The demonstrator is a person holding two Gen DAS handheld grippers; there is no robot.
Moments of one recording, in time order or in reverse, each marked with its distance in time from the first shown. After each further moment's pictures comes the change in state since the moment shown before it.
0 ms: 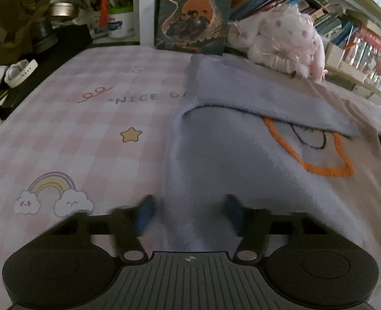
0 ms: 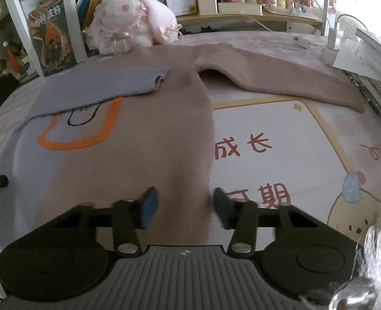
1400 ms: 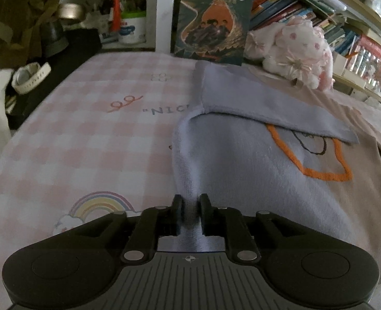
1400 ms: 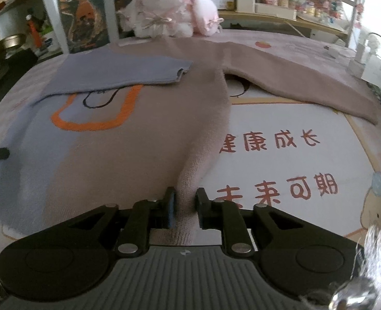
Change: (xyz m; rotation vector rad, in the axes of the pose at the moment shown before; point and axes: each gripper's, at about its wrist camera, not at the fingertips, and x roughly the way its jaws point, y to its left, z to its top) left arm -0.006 0.068 0.009 0.047 -0.024 -0.033; right arm -0.003 0.063 -0.012 -0.068 0.021 -0.001
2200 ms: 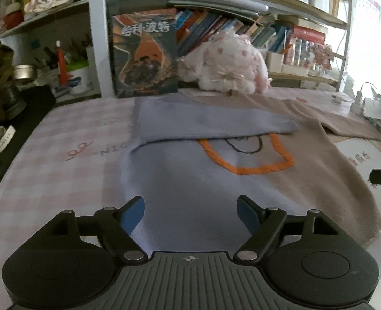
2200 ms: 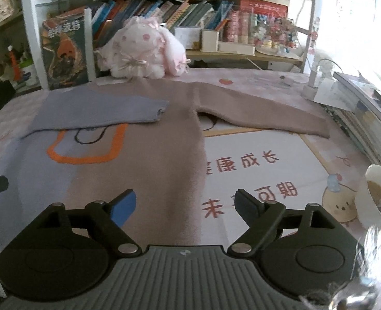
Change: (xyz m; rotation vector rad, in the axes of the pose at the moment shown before) left arm -0.037 -0.050 -0.015 0.231 -0.139 -0.121; right arm -0.047 0.025 -0.008 0.063 -0.170 -0.167
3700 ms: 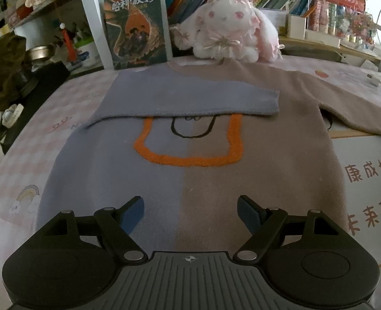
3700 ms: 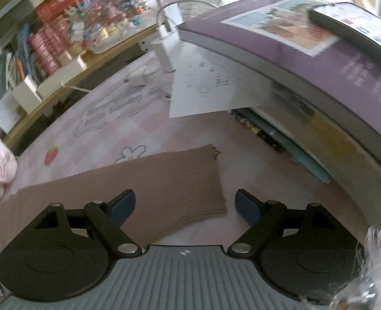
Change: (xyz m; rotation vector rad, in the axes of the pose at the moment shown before) left arm 0.048 -0.157 0.032 -0.097 0.204 0.289; right arm 0.166 -0.267 0.101 0.571 0.093 -0.152
